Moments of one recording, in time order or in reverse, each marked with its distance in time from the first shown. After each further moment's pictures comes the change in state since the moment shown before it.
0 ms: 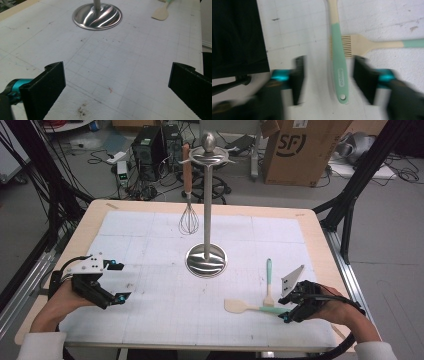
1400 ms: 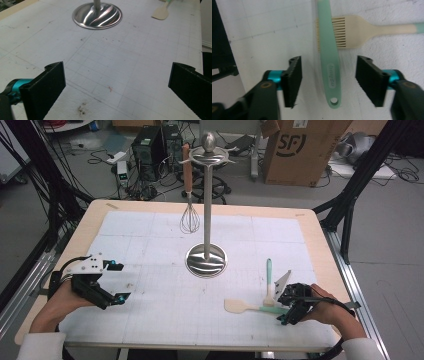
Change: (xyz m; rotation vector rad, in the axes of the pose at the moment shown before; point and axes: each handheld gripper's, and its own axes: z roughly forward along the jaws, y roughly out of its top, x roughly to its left) left arm 0.000 -0.001 0.000 0.004 0.001 -0.007; right arm -0.009 -0.002 0.035 0.135 -0.051 0.003
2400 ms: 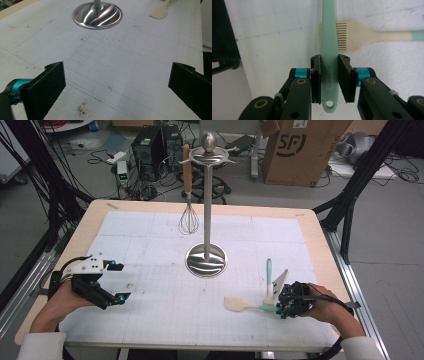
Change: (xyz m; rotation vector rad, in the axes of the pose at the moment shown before) left arm 0.000 0.000 0.000 0.001 0.001 -0.001; right arm 0.001 0.009 -0.010 0.019 0.001 -0.046
